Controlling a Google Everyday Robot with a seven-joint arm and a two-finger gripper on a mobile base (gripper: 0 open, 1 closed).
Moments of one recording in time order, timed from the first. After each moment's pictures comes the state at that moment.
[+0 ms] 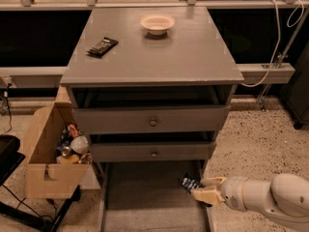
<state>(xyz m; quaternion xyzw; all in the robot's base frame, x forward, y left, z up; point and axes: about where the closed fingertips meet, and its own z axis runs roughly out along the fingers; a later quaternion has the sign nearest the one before) 0.433 -0.167 0.557 -0.29 0.85 0.27 0.34</state>
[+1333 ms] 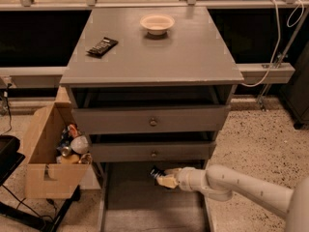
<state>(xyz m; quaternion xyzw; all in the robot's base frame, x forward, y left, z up) 0.570 -0.057 0.361 -0.30 0.83 0.31 0.35</state>
